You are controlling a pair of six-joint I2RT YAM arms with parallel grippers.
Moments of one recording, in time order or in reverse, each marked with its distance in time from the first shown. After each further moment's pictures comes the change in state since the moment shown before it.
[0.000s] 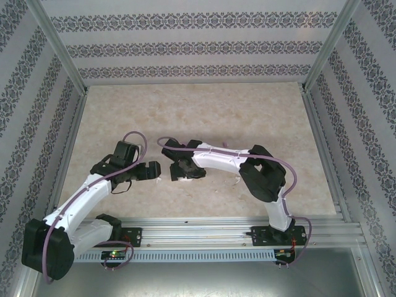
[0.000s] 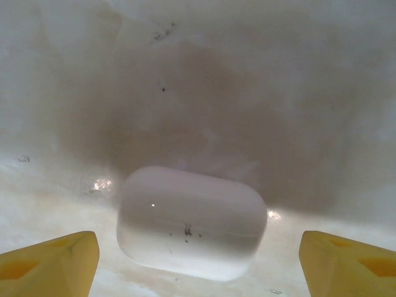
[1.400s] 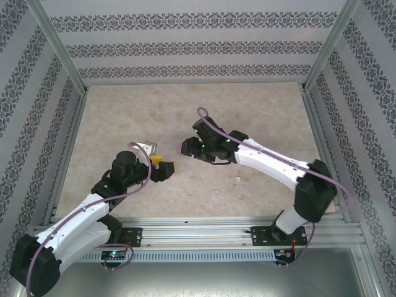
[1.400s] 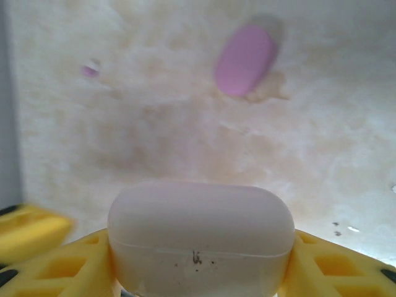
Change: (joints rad) left arm -0.195 -0.192 -0.219 0.666 0.142 0.024; right arm -0.164 -0.484 -0.239 0.283 -0.170 0.142
